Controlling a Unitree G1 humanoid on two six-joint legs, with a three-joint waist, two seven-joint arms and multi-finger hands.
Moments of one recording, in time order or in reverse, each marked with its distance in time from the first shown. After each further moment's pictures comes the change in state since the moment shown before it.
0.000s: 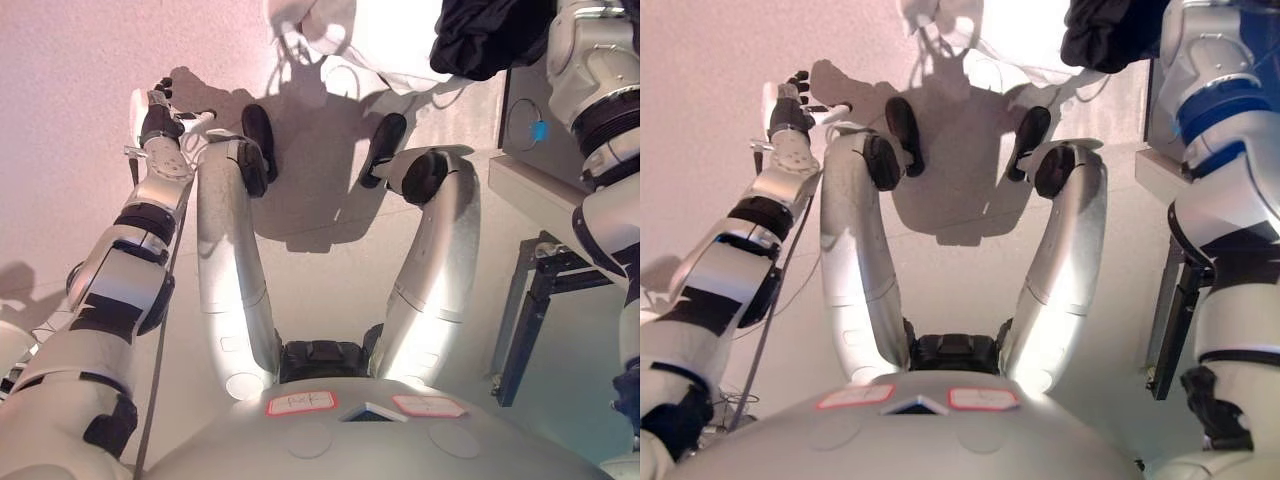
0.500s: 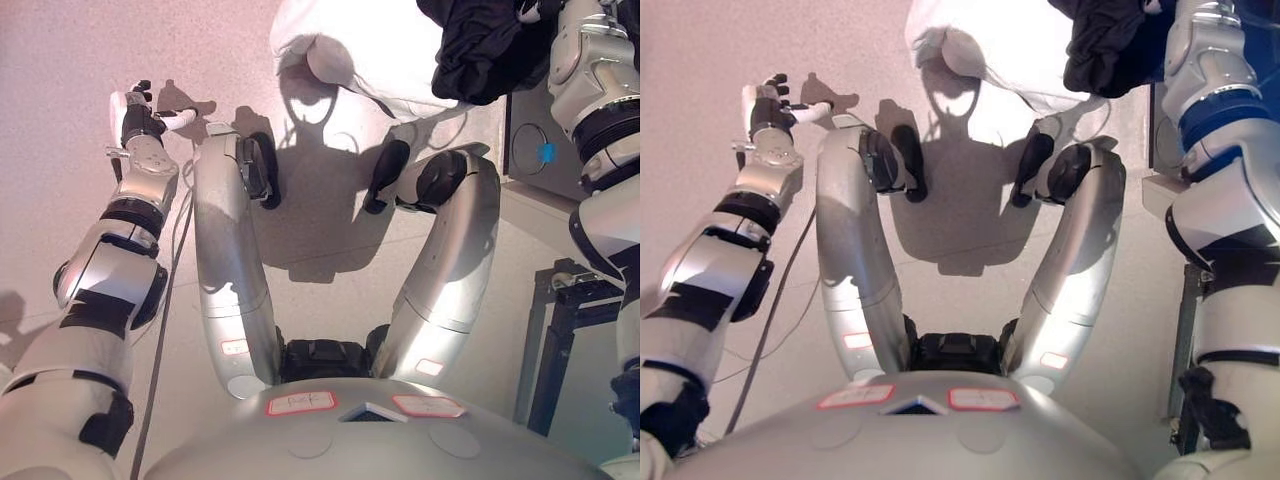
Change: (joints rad) left arm -0.033 0.042 0.028 0.044 -0.044 0.007 -0.010; right arm 0.020 0.004 -0.001 0.024 0.153 -0.019 0.149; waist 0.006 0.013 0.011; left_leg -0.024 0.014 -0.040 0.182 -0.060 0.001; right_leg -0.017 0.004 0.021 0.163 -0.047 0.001
